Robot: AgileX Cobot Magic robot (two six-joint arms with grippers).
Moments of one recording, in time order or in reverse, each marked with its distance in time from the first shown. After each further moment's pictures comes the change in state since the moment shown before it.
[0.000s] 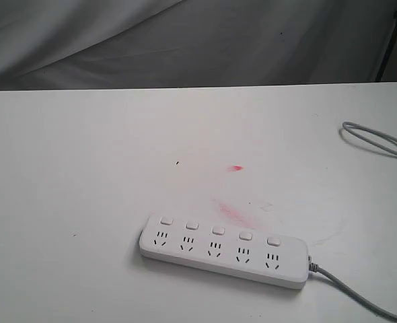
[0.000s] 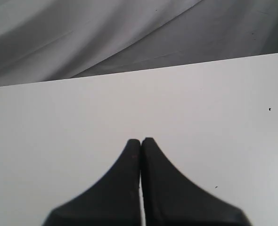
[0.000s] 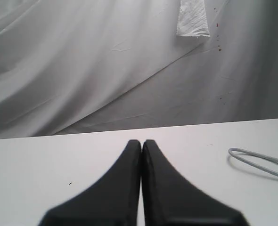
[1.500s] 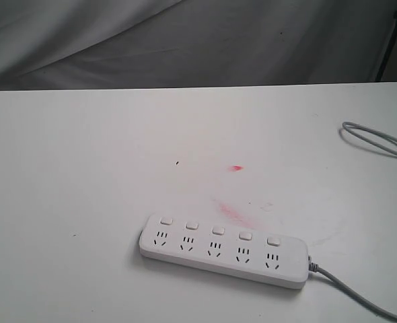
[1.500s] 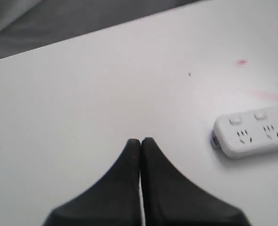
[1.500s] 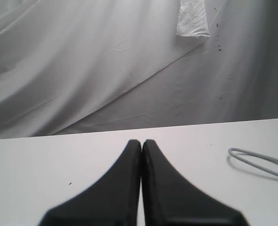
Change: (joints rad) left arm 0.000 0.551 -0.522 -0.359 0.400 0.462; right arm 0.000 0.000 0.000 0.000 0.000 0.000
